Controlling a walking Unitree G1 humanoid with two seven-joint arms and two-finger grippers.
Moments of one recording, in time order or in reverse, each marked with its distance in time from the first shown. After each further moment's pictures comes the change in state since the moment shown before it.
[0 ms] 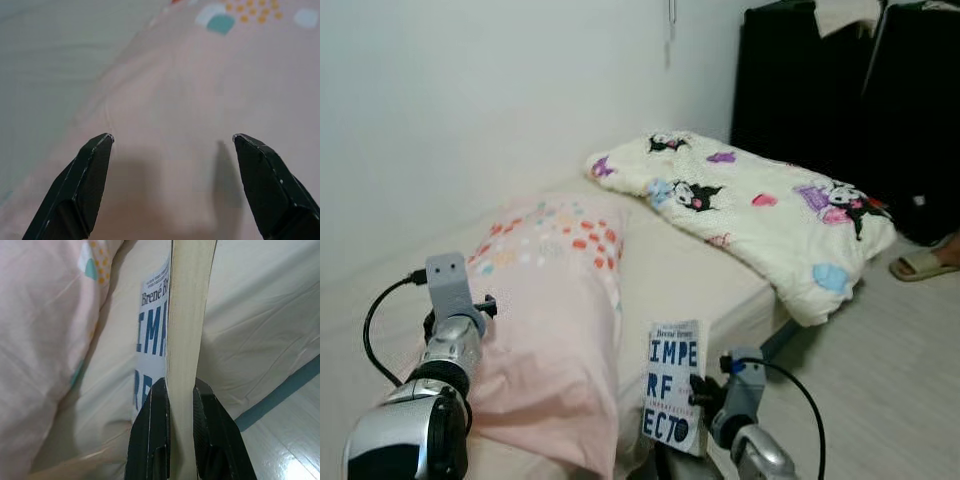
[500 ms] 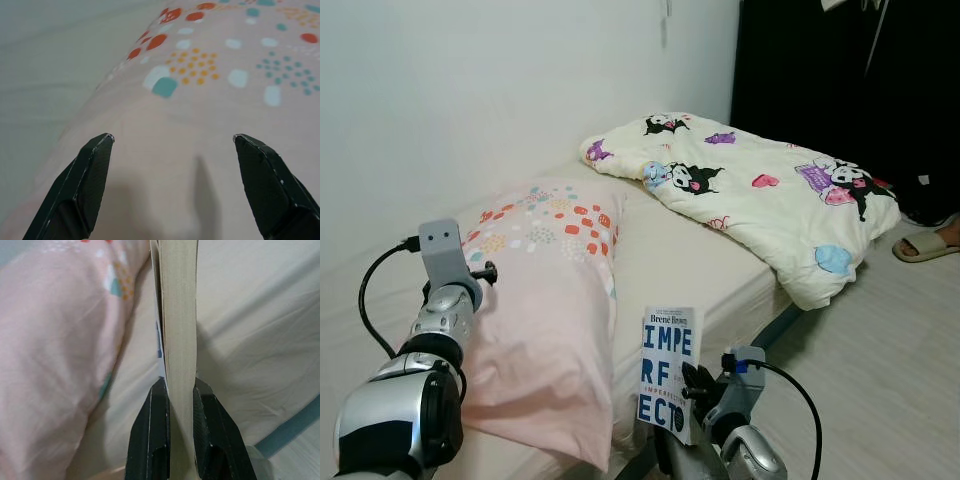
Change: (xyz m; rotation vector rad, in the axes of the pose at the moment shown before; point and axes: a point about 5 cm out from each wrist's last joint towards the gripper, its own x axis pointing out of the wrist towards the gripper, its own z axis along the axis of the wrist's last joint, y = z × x) left arm 0.004 -0.010 0.054 -0.040 -0.126 -0.103; right arm -0.007 0.027 0.008 0.065 -0.118 0.093
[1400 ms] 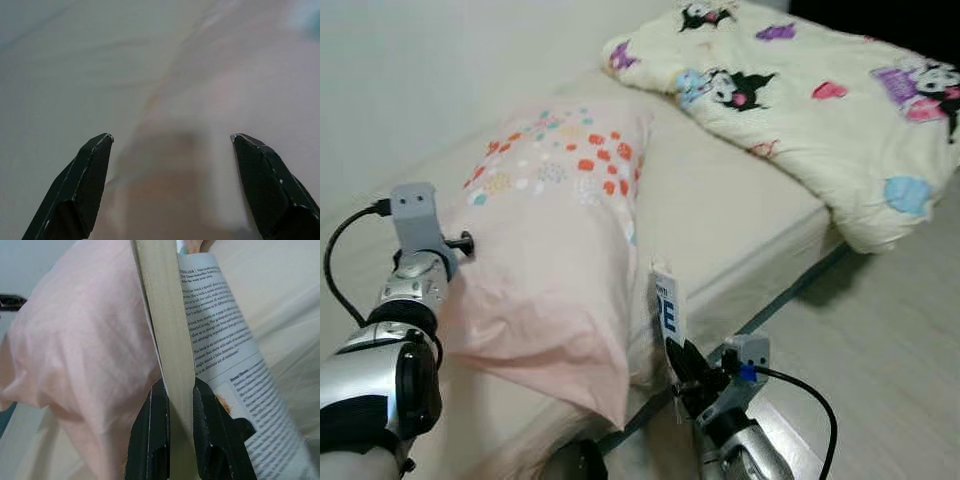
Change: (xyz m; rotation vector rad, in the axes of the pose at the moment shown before) left arm 0.005 0.034 0.041 0.027 -0.015 0.115; right arm -0.034 0.048 0.034 -0.046 -0.178 0.136
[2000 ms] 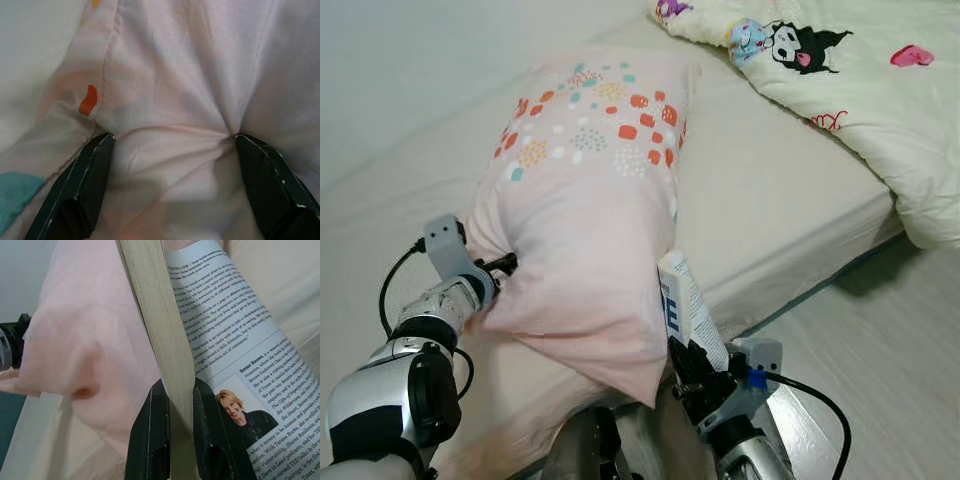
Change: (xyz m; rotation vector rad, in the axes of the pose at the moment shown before) left arm -0.013 -0.047 -0.043 -0.327 0.196 -0.457; right arm -0.010 0.014 0.014 0.031 -0.019 -0.031
